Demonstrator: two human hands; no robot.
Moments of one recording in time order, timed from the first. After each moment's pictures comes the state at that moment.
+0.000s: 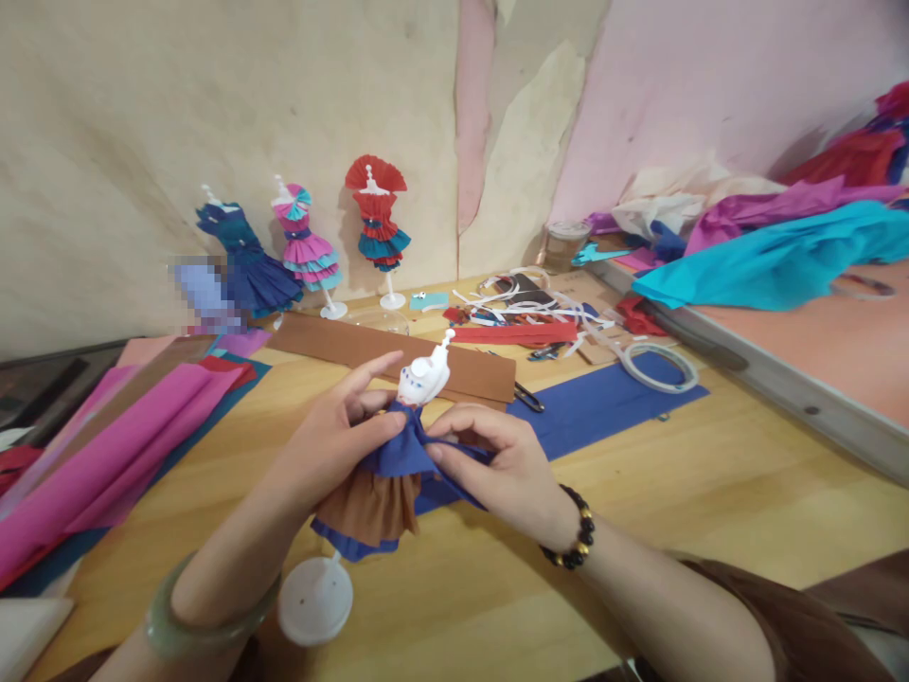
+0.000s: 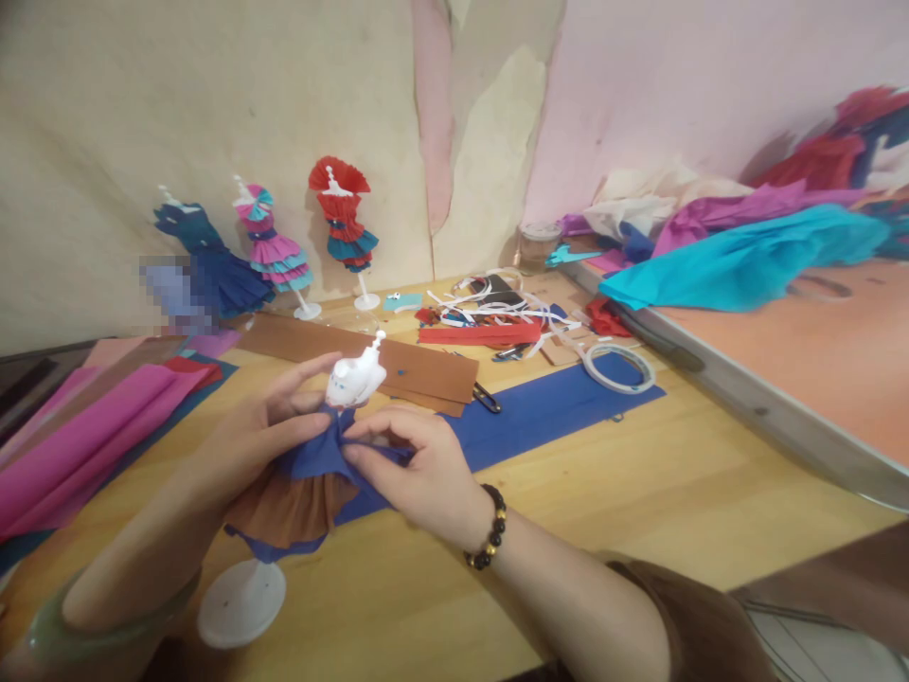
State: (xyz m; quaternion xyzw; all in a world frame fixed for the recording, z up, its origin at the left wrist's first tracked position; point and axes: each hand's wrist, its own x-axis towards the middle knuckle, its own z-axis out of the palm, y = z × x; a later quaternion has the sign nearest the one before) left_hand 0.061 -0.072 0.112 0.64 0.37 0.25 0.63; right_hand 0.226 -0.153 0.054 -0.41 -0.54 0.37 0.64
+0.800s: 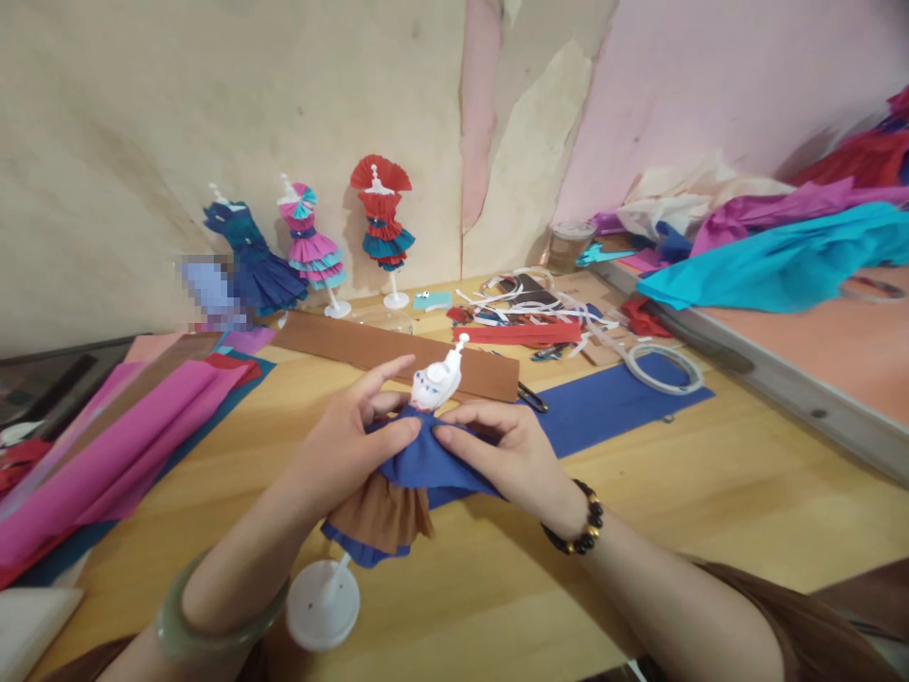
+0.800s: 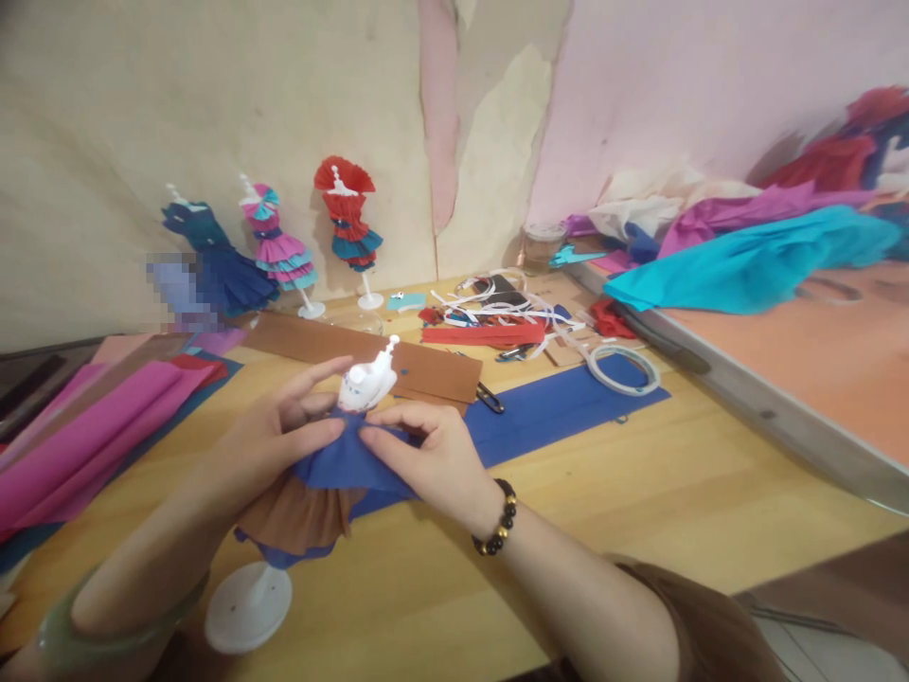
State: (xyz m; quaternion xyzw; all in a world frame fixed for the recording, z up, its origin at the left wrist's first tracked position) left_hand 0.065 -0.080 0.109 0.65 0.37 0.25 0.61; right_hand 0.234 -0.150 0.052 -0.45 -0.50 0.42 0.61
